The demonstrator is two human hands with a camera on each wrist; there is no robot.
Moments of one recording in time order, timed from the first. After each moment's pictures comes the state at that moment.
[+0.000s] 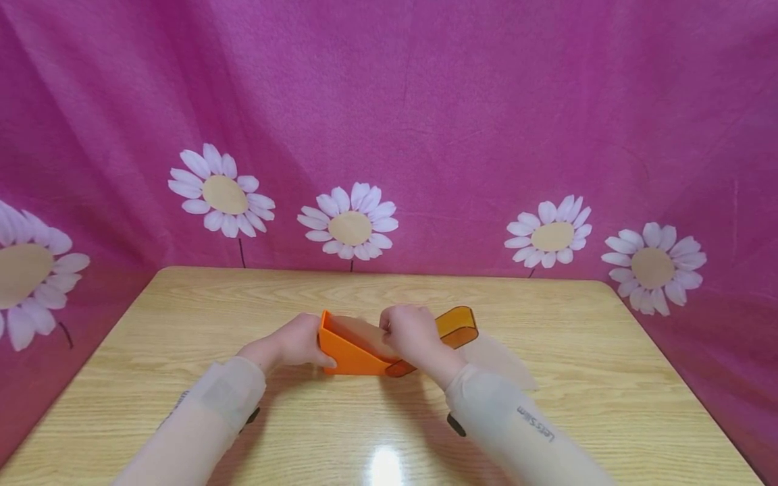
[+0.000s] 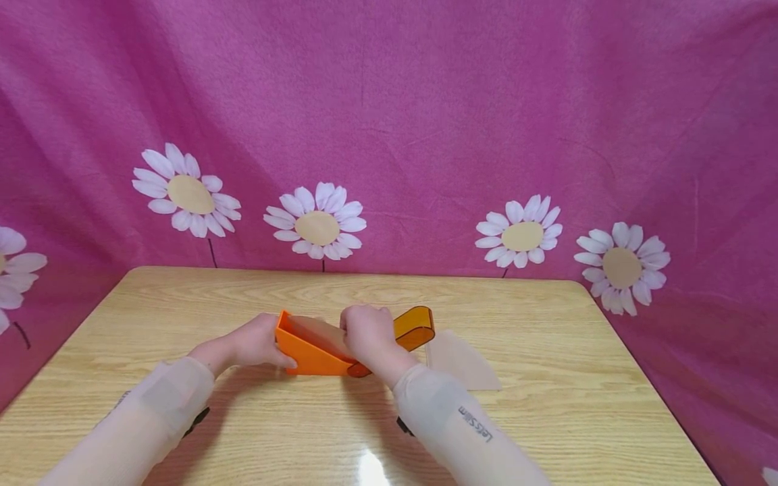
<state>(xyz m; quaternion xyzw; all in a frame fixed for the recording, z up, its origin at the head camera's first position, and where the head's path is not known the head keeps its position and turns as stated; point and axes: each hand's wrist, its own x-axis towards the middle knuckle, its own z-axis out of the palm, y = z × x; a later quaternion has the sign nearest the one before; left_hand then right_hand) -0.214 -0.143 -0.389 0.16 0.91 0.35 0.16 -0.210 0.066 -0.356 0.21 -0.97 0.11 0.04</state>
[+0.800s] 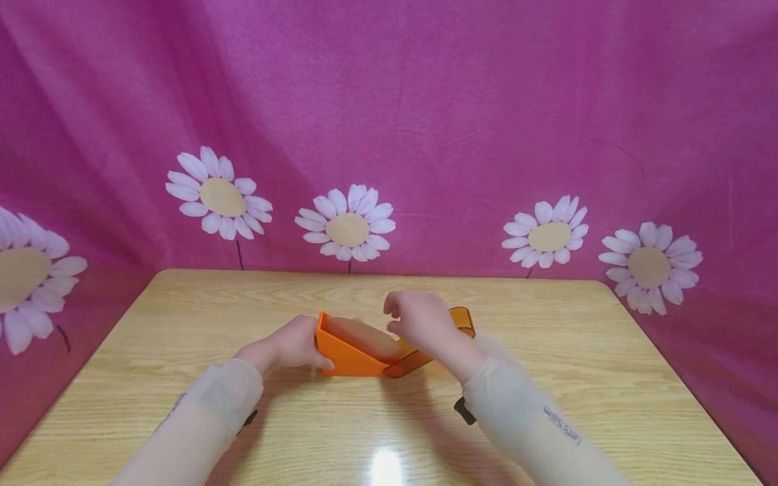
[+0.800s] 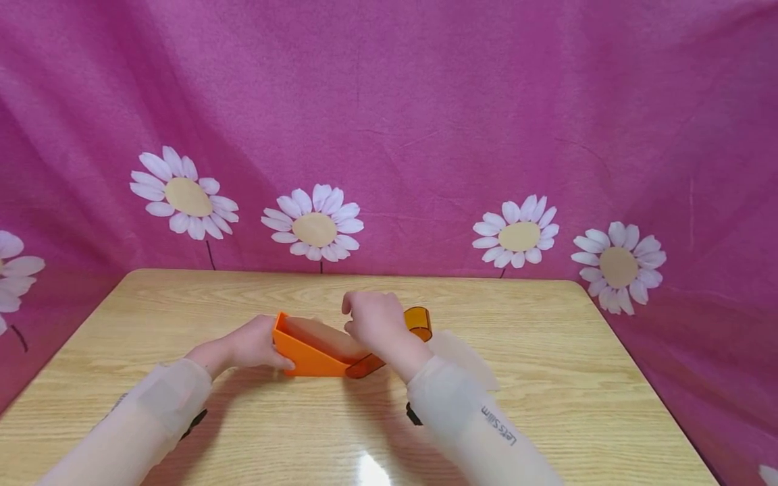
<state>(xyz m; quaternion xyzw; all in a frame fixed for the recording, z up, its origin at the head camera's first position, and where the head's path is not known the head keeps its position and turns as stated) -0.214 -0.144 -0.389 0.17 0.90 0.36 0.16 -0.205 0.083 -0.313 0.21 -0.97 0.12 0.02</state>
